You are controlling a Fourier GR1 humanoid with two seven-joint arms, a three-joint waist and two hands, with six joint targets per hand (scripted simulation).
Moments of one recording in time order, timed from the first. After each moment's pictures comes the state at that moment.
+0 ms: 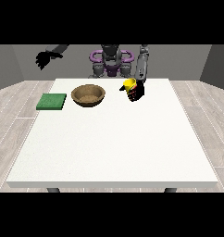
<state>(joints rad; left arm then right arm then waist) -0.34 0.03 0.12 -0.83 -0.09 0.36 -0.77 0.01 -0.31 -0.33 -1.44 -0.37 0.49 -0.33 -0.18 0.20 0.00</state>
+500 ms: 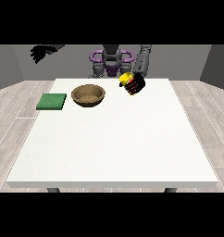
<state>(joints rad) -0.43 0.06 -0.01 -0.76 -0.32 0.57 -0.55 -0.01 -0.37 -0.37 -1.36 -0.42 0.49 -0.20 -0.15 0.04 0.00</state>
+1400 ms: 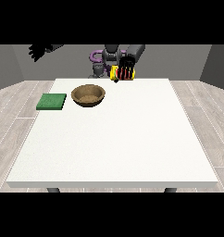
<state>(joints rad) -0.81 0.06 -0.42 -0.52 -1.08 0.56 0.30 -0.09 -0.38 -0.36 -1.21 -0.37 0.41 -0.10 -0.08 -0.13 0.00</state>
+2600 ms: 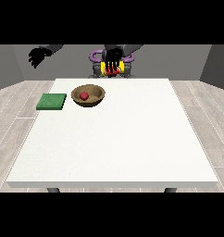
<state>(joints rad) -0.82 0.04 -0.63 -0.86 -1.22 0.24 0.59 -0.19 -0.39 -0.37 -1.09 -0.35 0.41 -0.15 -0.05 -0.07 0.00</state>
